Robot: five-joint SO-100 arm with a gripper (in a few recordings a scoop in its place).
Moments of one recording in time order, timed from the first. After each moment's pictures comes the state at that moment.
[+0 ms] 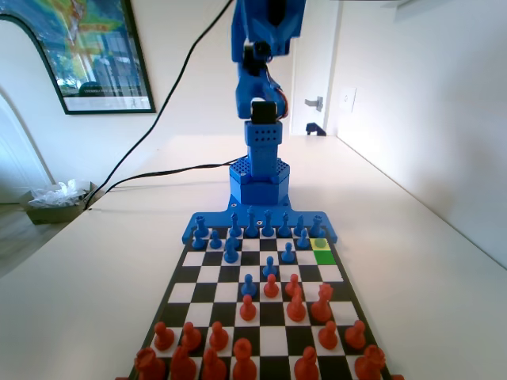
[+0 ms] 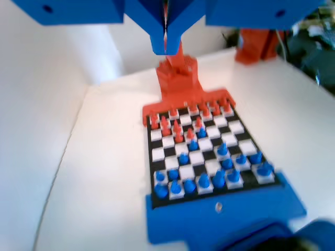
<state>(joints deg) -12.0 142.6 99.8 100.8 -66.3</state>
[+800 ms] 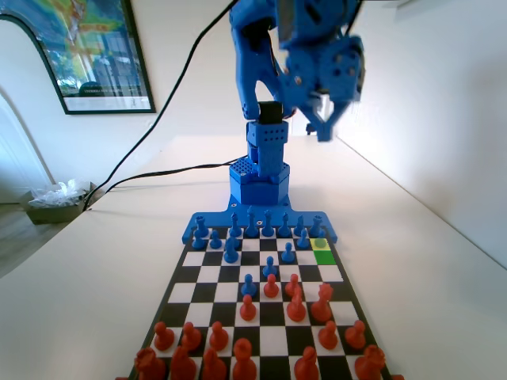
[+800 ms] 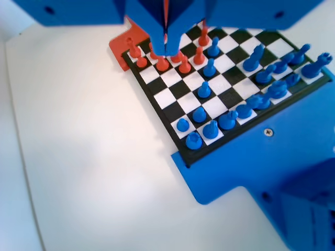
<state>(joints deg) -25.2 120.2 125.4 70.0 -33.8</state>
